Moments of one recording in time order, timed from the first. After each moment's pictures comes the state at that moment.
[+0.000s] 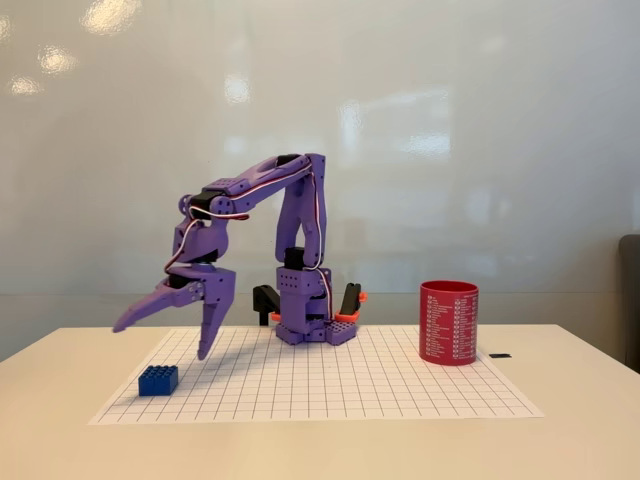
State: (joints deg) arm 39.4 93.2 116.7 59.2 -1.2
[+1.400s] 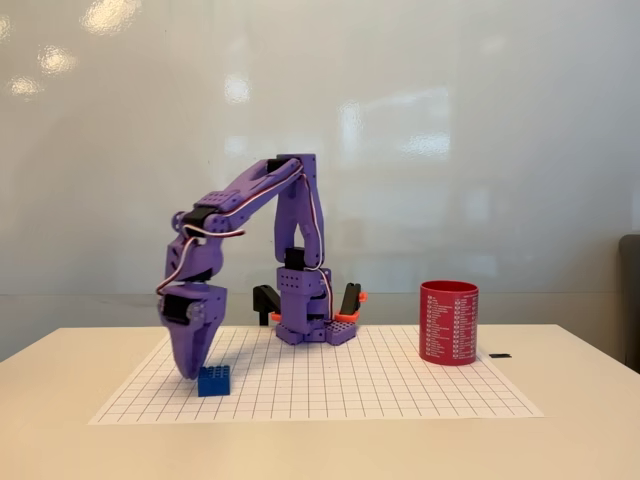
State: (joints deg) arm 31.2 90.9 117.3 54.8 -16.4
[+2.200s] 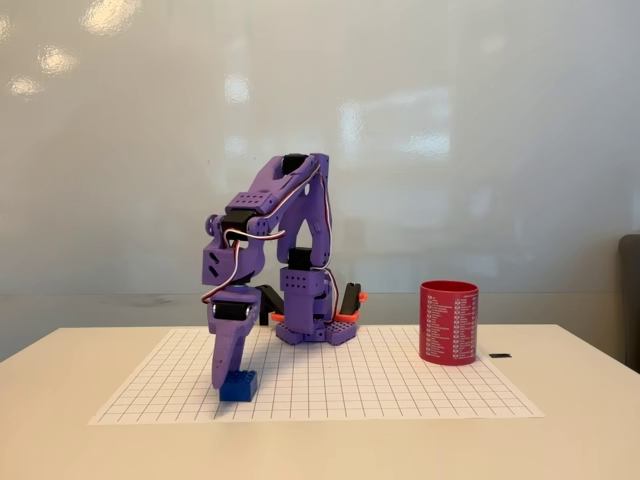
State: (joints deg) arm 23.9 97.6 129.3 54.9 -33.0
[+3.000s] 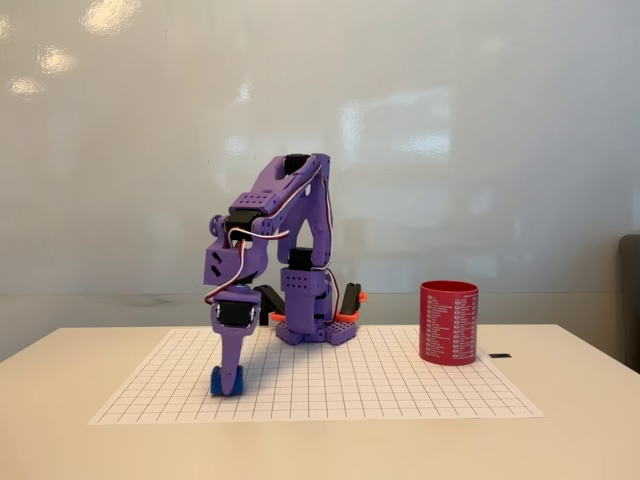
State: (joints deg) arm 24.0 98.5 129.9 48.7 -35.0
